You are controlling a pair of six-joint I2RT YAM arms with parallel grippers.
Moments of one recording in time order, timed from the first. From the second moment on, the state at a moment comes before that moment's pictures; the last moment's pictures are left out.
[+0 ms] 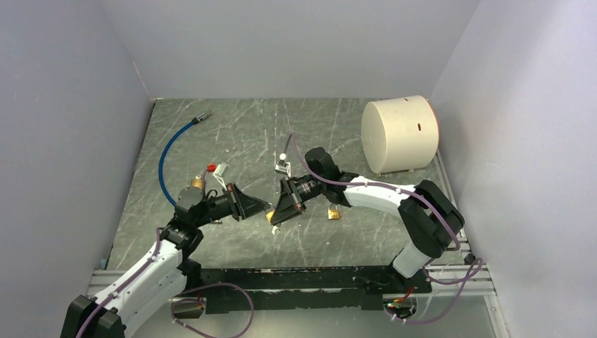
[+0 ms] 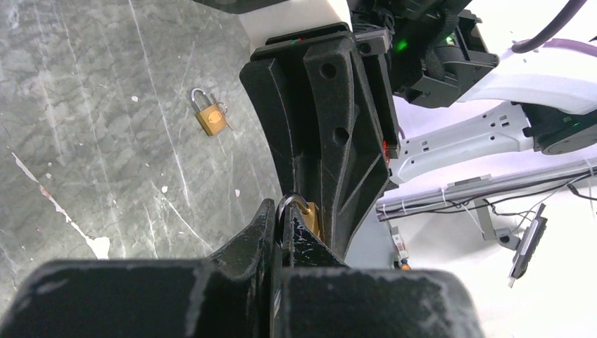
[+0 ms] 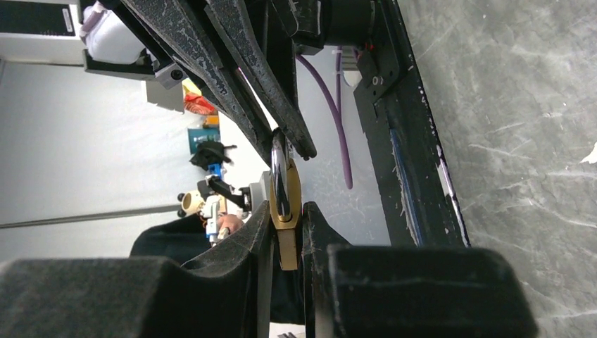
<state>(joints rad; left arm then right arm) -0.45 0.72 0.26 0.38 0.69 -0.94 0.76 1.61 0.89 0.21 -1.09 0.91</state>
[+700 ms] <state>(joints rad) -0.45 0.52 0.29 0.19 0.53 -0.97 0.77 1.66 1.04 0.12 -1.11 0.88</state>
